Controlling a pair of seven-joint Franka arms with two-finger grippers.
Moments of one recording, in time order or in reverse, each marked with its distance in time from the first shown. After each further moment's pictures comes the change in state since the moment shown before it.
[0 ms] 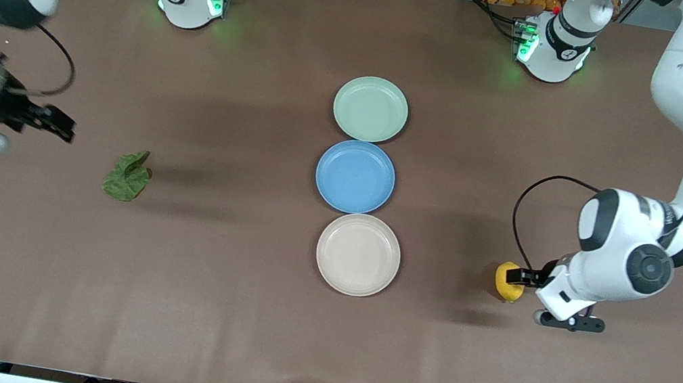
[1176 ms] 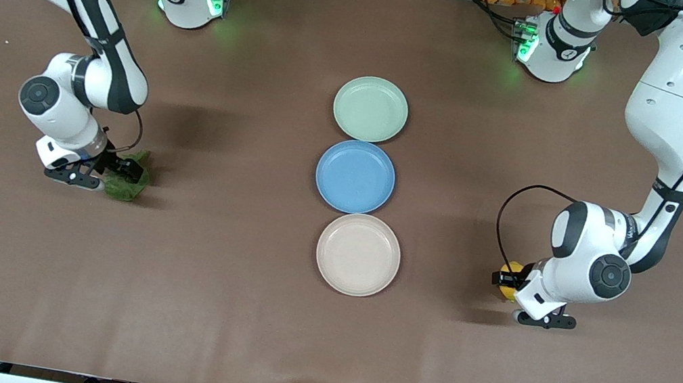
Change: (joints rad) left arm -0.004 0.101 0.001 -0.007 -0.001 0.076 -0.029; right arm -0.034 0.376 0.000 -0.317 0.002 0.726 0.041
